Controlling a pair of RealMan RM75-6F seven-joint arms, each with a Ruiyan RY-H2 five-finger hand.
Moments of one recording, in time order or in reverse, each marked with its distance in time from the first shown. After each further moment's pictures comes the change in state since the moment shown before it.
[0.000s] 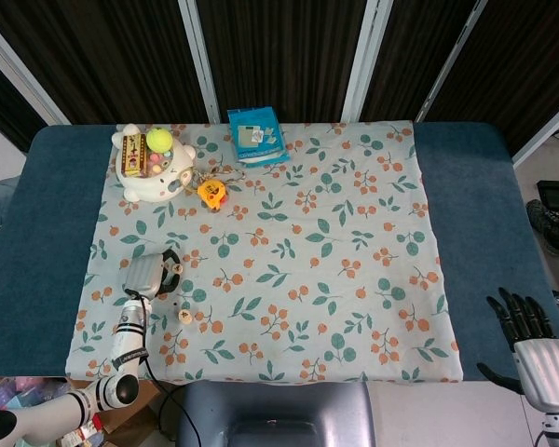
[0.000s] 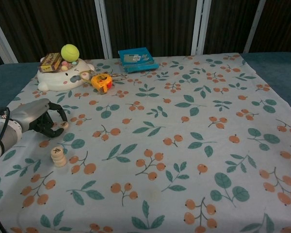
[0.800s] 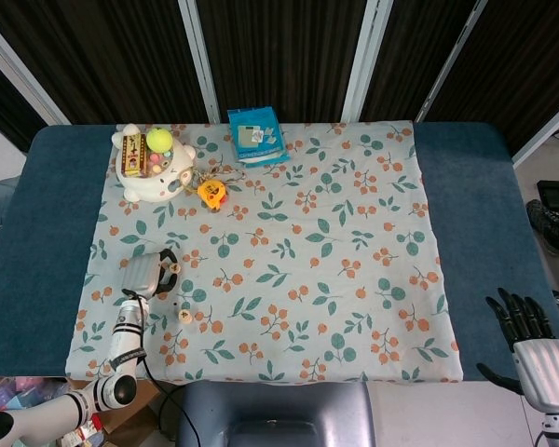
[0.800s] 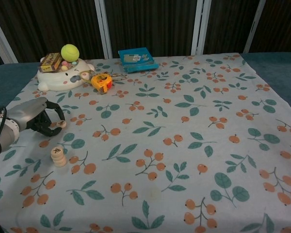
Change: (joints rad) left arm 0.010 0.011 -0.005 -0.010 0.011 0.012 -0.001; right arm 0.000 -0.001 0.000 0.002 -0.002 0.002 0.000
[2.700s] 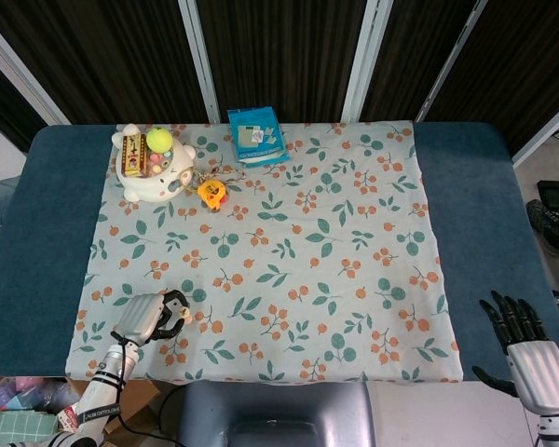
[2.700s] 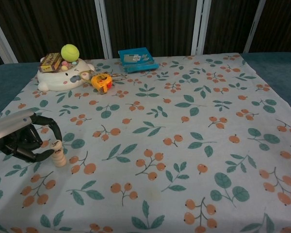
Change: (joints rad) left arm 0.160 0.294 0.187 -0.566 0.177 0.097 -0.064; right arm 0.000 -0.008 -0.011 -0.003 -0.018 -0.002 -0.018
